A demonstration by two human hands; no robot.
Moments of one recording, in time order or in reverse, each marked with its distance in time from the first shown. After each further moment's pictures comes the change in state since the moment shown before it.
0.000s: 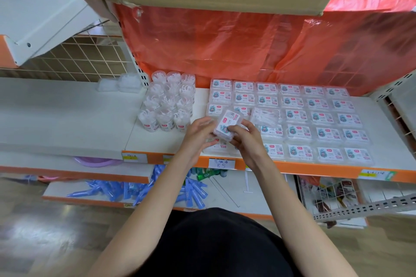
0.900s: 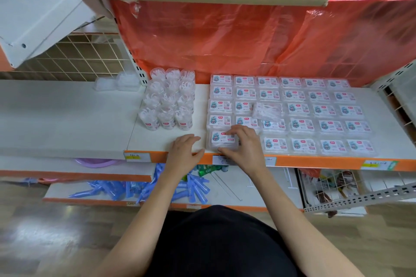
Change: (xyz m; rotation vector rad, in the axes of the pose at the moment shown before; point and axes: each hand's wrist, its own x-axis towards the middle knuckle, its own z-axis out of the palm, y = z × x) left_hand 0.009 -0.058 -0.074 1.272 0.066 0.381; right_hand 0.003 0.051 -0.024 -1.123 0.013 -0.792
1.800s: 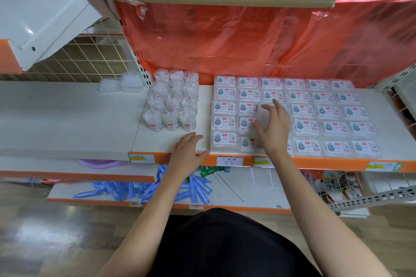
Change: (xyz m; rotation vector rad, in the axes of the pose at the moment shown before) left_hand -0.002 0.004 -0.013 -0.064 -0.052 -0.018; right_hand 0.045 0.025 -0.037 -0.179 0.188 0.242
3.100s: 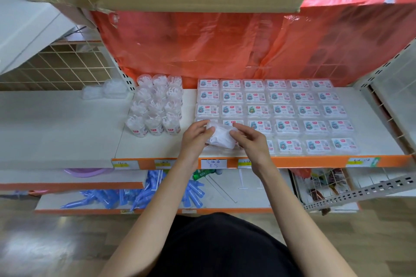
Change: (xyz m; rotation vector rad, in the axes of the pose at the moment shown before) left_hand 0.022 0.097 0.001 -1.118 0.039 -0.302; right_hand -0.036 -0.024 -0.032 0.951 -0.290 0.519
